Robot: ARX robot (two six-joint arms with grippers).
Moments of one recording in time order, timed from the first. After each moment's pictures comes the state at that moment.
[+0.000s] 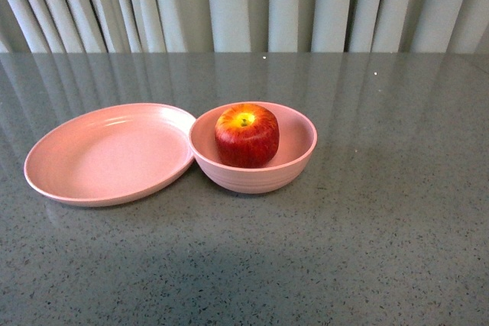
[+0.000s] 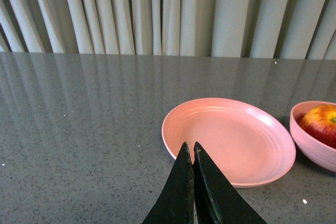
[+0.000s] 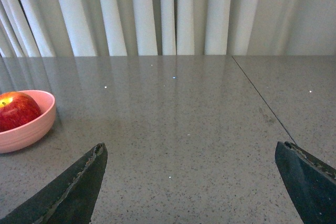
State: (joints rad) left arm 0.00 0.48 0.06 0.41 0.00 -0.01; right arm 0.00 0.00 0.01 0.00 0.00 0.01
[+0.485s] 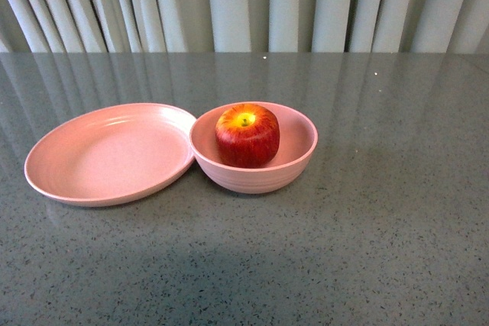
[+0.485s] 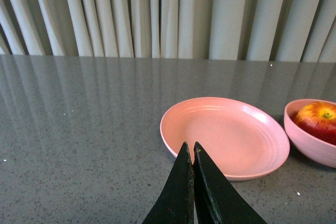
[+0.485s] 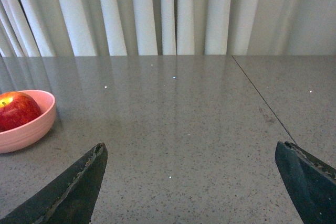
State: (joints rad) left arm 0.00 0.30 0.01 0.30 0.00 -0.01; right arm 0.00 0.00 0.01 0.00 0.00 0.01
